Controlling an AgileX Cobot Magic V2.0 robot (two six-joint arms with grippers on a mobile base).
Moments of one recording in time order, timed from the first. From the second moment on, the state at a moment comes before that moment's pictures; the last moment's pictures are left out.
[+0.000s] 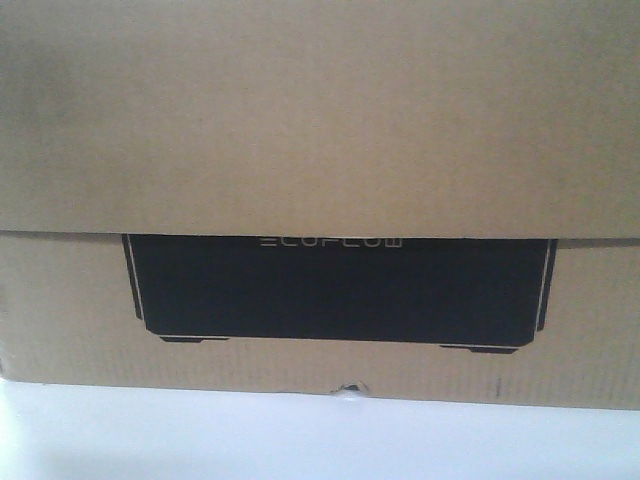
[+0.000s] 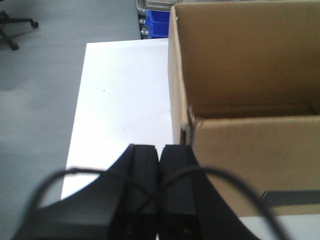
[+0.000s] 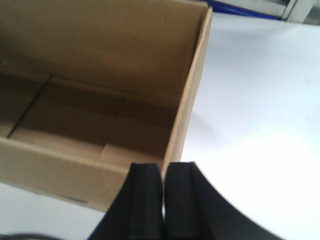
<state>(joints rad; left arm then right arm) -0.29 0.53 -0.88 0.14 0.79 -0.10 0.00 0.74 -1.11 0.14 1.01 -0.12</state>
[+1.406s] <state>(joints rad) -0.29 0.06 -0.54 0.16 0.69 -0.10 0.00 0.02 -0.47 0.14 0.52 -0.12</state>
